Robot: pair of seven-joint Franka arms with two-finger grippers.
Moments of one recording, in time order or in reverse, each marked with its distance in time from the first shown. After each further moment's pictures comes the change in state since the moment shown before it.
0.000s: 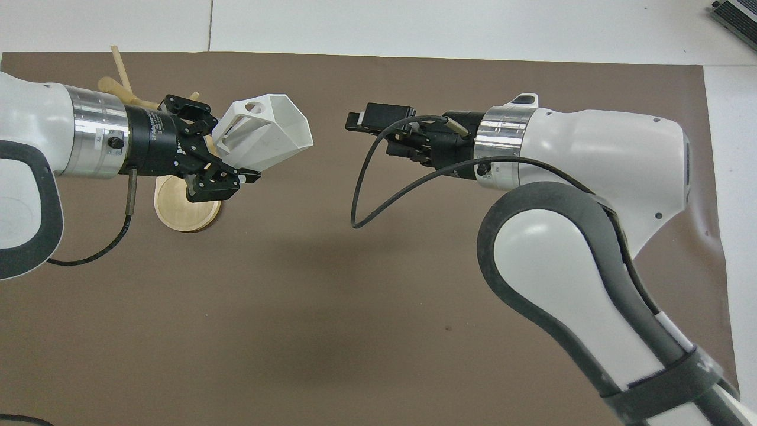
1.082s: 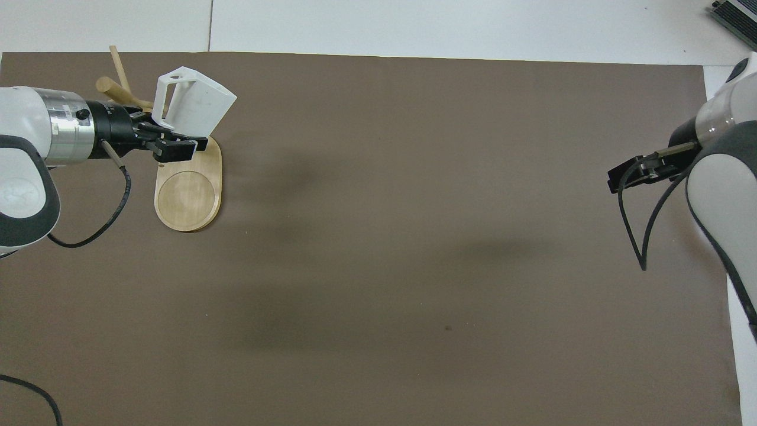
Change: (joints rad) left arm 0.078 0.086 0.001 -0.072 0.054 0.201 -0.287; right arm -0.003 -0.046 -0.158 0.114 -0.319 -0.394 0.029
